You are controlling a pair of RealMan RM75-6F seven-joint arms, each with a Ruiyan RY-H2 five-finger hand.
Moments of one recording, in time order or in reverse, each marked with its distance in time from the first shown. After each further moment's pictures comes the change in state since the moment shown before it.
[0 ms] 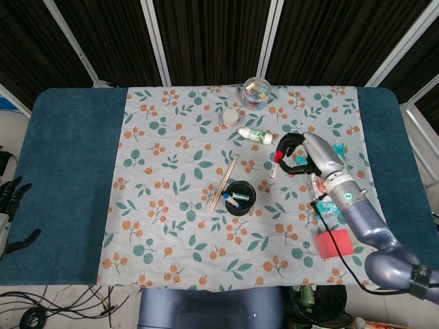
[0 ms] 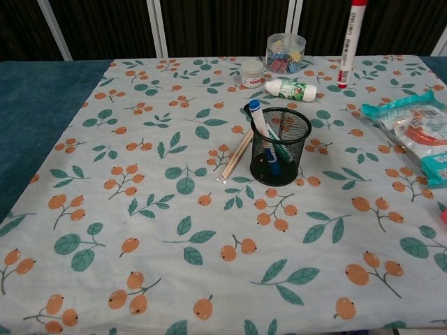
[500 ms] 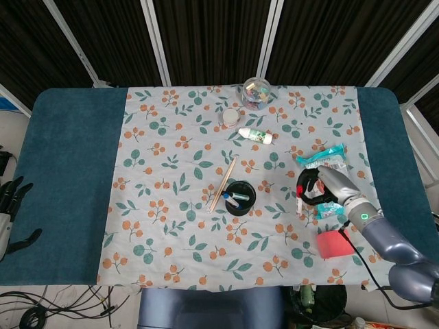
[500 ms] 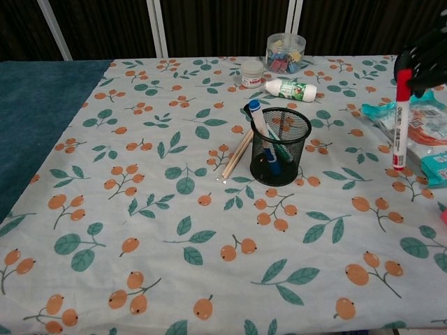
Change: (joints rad) left arm -0.002 -0.006 -0.002 -0.009 -0.001 0.001 0.027; right arm -0.050 0.001 -0.139 0.075 -0.131 -0.205 0.035
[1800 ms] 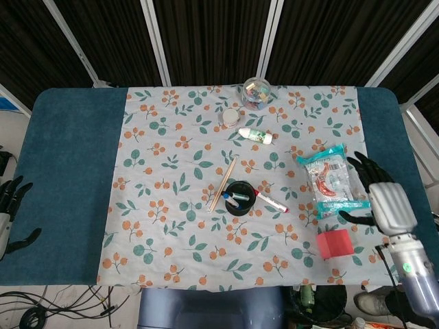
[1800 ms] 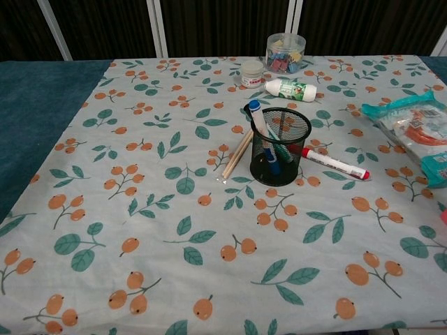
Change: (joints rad) left arm 0.002 0.003 0.002 0.006 0.010 0.009 -0.001; right arm -0.389 -0.004 -0.195 -0.101 -0.446 0.876 -0.255
